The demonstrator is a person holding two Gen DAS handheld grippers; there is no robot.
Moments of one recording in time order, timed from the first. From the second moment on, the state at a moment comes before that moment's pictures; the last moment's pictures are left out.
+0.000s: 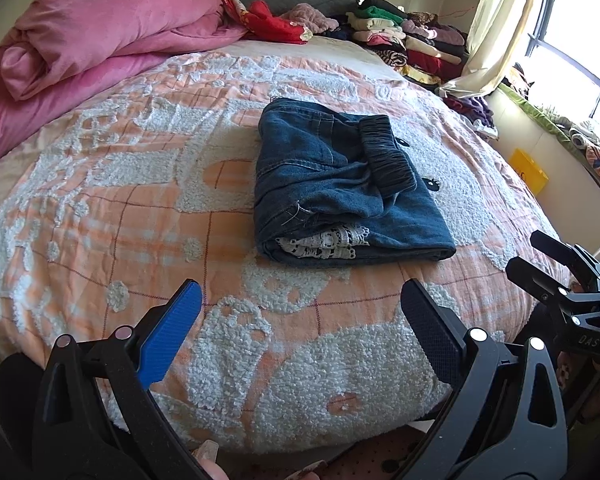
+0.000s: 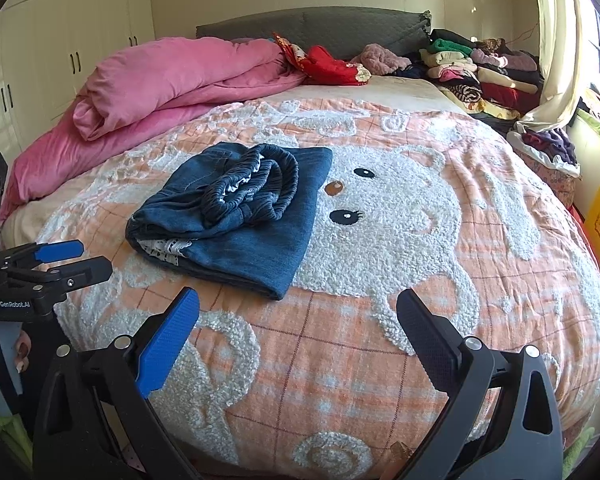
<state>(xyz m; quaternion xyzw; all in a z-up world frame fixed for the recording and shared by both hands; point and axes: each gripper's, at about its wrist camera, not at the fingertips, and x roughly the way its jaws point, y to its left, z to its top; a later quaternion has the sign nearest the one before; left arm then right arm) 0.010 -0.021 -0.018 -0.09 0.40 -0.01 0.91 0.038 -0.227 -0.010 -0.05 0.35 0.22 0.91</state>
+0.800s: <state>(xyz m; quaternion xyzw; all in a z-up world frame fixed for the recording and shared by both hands) 0.008 -0.022 -0.016 -0.09 0.40 0.00 0.91 0.038 -0.231 -0.008 -0.05 0.35 0.22 0.91</state>
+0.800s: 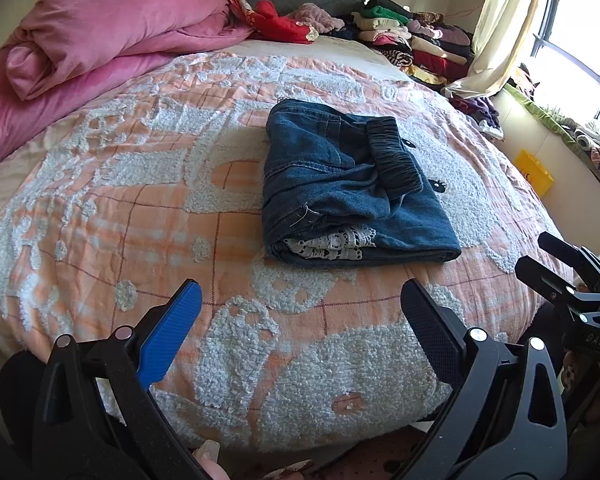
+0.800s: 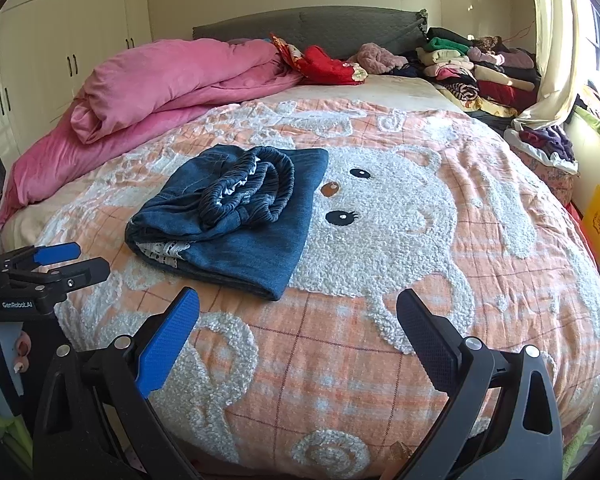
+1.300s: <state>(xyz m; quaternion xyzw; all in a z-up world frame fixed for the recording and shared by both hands) 0.008 -0.022 -0.016 -0.09 0.40 0.01 0.91 0.040 -0.235 -0.006 -0.05 0.35 0.21 0.91</state>
